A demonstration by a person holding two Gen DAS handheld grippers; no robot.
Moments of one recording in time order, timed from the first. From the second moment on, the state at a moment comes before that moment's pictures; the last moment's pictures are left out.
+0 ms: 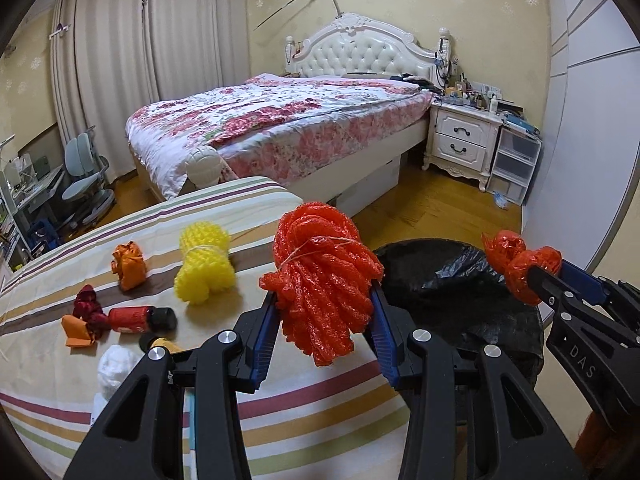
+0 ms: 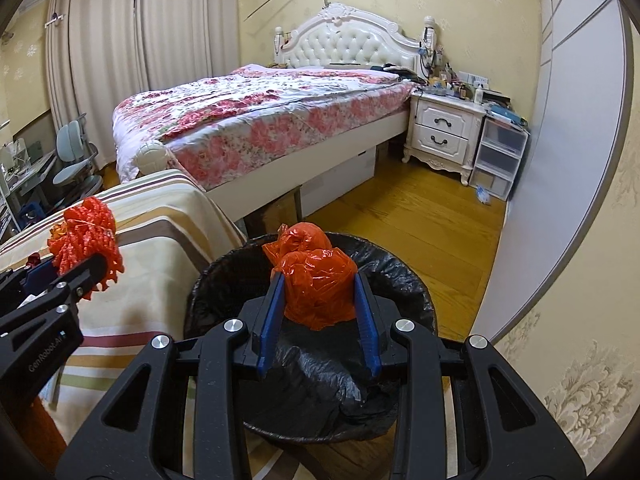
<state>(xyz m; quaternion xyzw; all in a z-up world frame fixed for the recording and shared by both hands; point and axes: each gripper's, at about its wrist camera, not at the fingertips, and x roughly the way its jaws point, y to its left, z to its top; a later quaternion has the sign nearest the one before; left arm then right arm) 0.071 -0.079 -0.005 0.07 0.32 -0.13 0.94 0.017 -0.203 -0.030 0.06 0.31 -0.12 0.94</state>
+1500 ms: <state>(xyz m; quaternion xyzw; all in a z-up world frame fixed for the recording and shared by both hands) 0.069 -0.087 -0.010 0.09 0.35 -0.11 0.92 0.010 -0.224 -0.041 0.08 0.32 -0.14 0.93</state>
